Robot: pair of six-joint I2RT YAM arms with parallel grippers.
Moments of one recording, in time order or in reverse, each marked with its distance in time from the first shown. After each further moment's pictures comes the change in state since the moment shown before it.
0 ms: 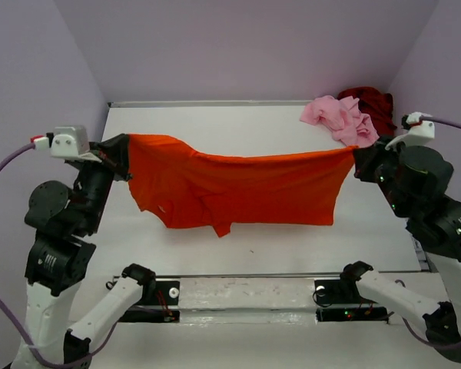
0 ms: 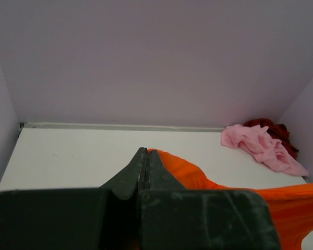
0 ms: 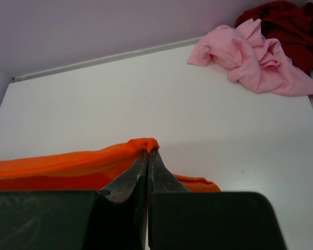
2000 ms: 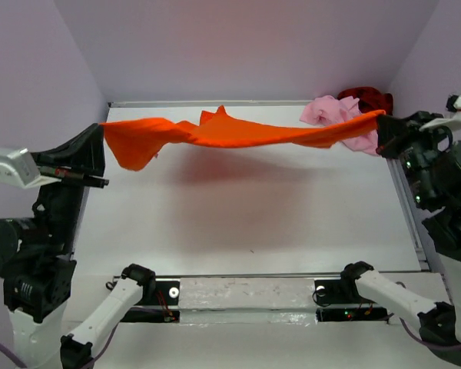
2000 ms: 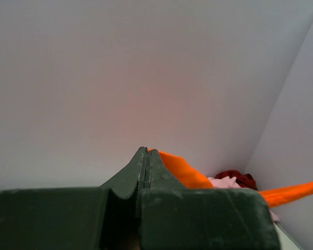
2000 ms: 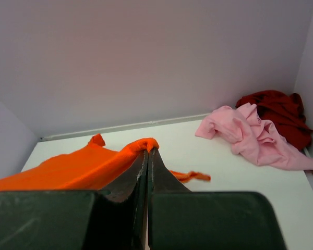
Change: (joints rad) left arm 0.029 -0.020 0.135 0.140 0.096 0.005; right arm -0.084 0.059 0.169 0.237 -0.087 -0.160
